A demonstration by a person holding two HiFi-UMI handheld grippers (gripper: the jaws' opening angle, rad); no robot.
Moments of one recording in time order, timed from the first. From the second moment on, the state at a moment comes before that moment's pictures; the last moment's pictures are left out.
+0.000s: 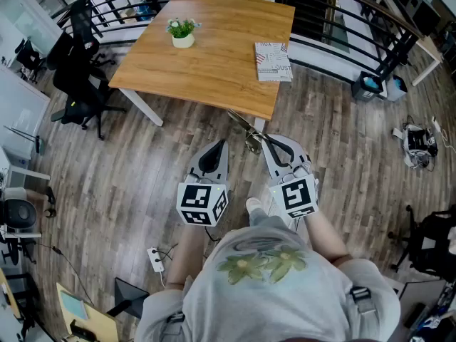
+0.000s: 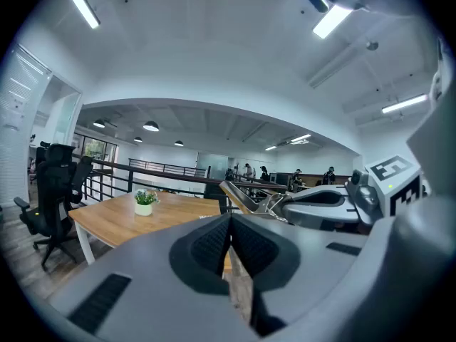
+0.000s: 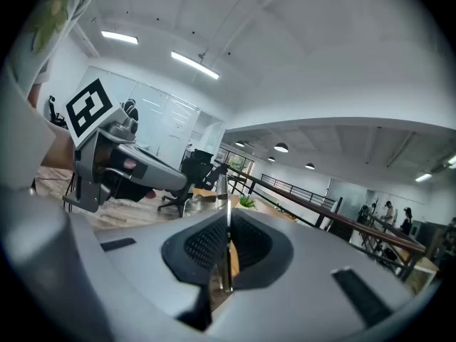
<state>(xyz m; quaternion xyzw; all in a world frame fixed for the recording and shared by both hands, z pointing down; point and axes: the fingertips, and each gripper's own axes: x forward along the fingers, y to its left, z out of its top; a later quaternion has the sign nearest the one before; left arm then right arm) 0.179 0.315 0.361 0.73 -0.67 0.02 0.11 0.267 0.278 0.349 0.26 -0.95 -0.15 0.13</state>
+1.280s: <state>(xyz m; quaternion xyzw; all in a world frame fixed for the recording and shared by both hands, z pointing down) 0.080 0.146 0.406 0.70 -0.70 0.04 0.14 0.171 0.092 0.393 0.22 -0.95 -0.12 0.16</state>
